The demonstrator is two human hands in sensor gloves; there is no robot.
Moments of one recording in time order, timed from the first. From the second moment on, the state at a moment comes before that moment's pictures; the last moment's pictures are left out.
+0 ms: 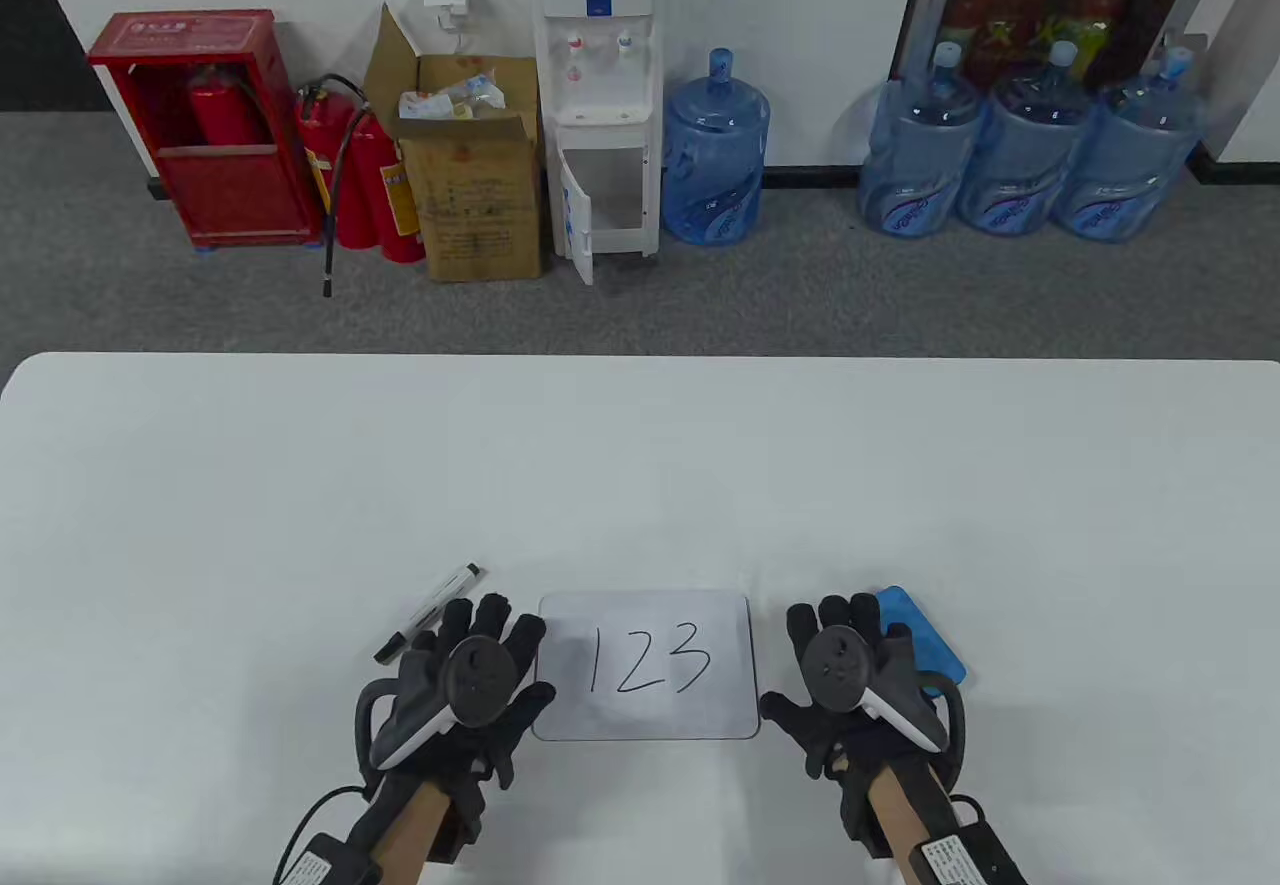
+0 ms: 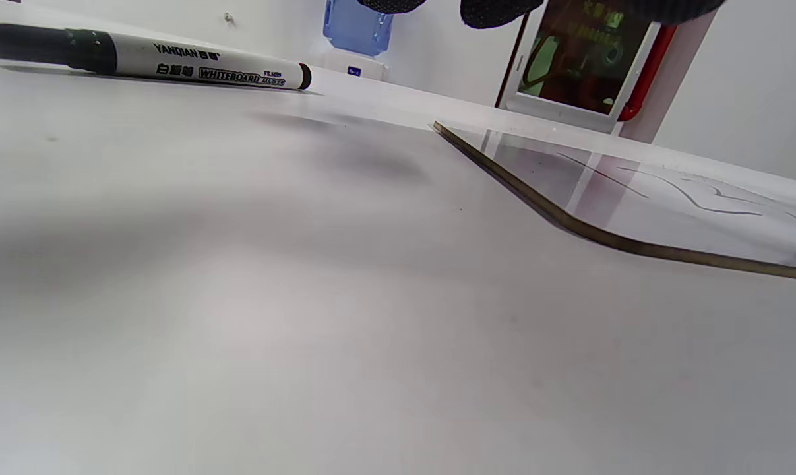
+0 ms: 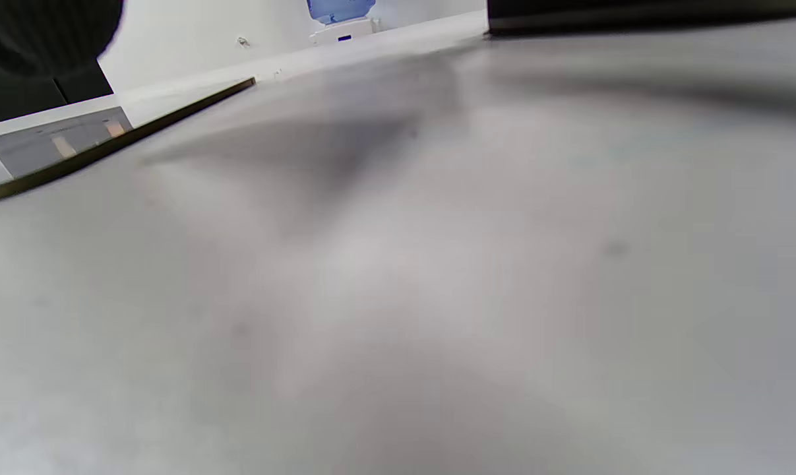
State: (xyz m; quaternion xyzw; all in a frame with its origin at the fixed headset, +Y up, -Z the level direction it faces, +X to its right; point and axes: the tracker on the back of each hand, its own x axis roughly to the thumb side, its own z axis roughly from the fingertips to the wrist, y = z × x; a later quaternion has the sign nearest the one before) left_hand -0.193 -0.759 -0.296 -0.11 -0.08 0.10 0.99; right_hand 0.176 -0.777 -0.306 0.03 0.13 0.99 0.09
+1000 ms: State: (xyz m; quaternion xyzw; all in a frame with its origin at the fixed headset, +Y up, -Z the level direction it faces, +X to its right) left_hand -0.194 -0.760 -0.296 -0.12 -0.08 0.11 0.98; right_hand 0.189 -0.749 -0.321 -0.03 0.10 0.99 0.14
